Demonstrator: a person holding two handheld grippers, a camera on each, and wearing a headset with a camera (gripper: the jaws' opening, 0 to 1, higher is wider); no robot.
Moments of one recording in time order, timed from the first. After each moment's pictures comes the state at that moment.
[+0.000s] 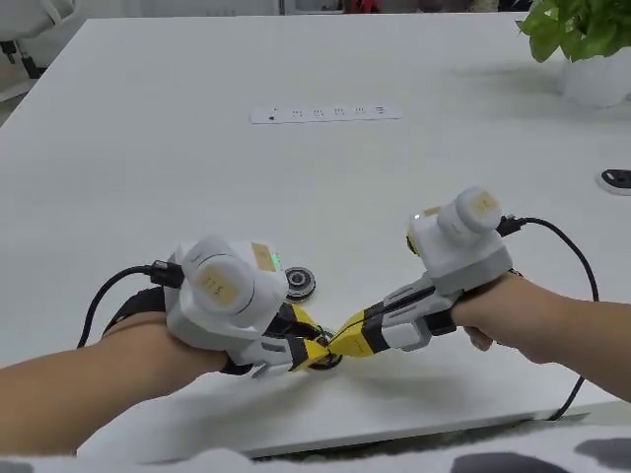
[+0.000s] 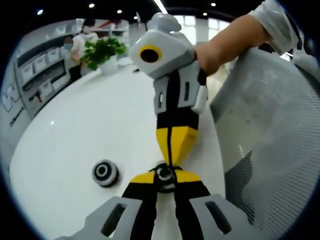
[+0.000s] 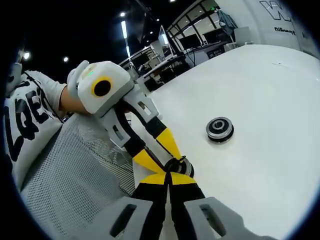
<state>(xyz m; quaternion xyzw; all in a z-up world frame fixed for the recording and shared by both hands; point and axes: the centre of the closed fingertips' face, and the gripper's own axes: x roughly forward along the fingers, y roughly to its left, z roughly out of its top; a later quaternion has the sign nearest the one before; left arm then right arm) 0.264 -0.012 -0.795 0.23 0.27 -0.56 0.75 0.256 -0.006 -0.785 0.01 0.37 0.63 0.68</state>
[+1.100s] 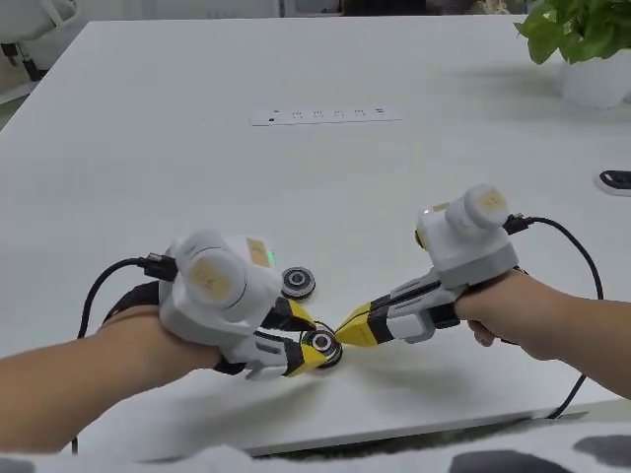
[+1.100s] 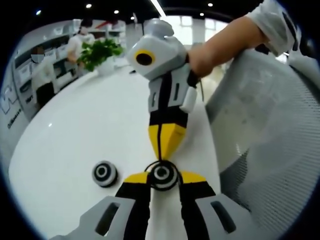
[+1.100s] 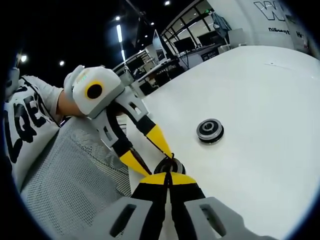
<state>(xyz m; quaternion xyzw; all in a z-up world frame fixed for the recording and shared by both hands) 0.260 -0.009 -0.787 0.23 0.27 -0.57 0.74 0.260 -0.011 -0.786 0.02 0.37 0.61 0.70</state>
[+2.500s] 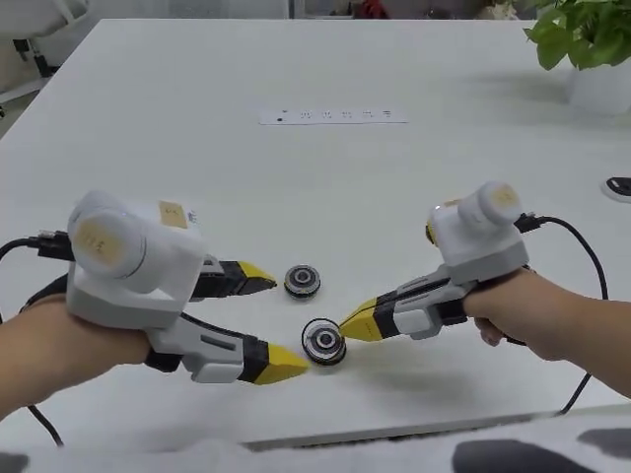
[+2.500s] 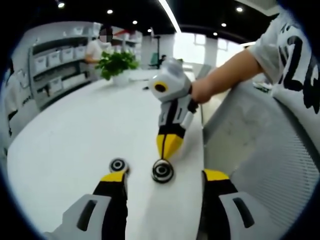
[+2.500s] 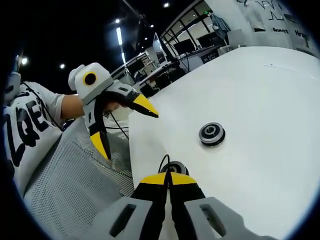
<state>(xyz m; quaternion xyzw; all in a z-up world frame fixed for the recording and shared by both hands) 0.246 0.027 -0.733 0.15 0.25 -0.55 0.78 0.265 -0.011 -0.781 0.03 0.37 0.61 0.70</state>
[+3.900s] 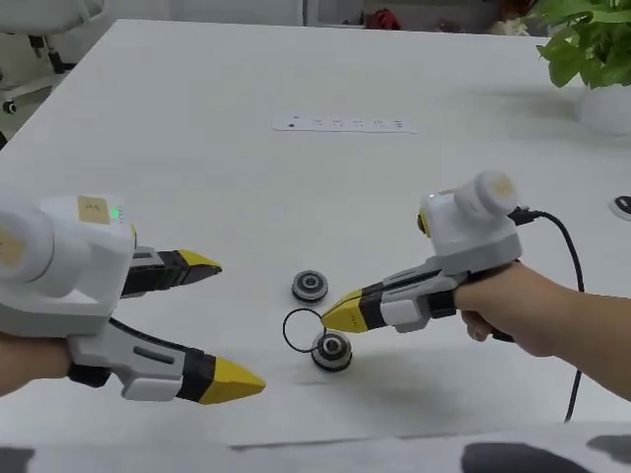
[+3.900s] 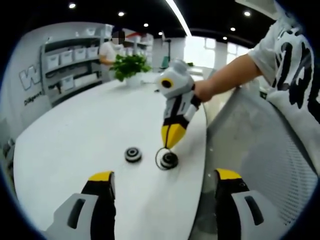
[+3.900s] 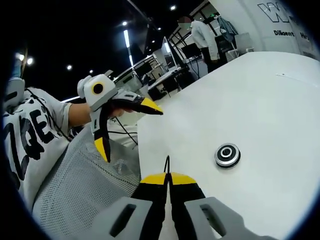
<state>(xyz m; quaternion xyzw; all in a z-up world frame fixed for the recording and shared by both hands) 0.237 0.072 -0.718 0.13 0.24 -0.51 0.81 0.263 0.020 -0.752 0.04 0.35 0.64 0.68</state>
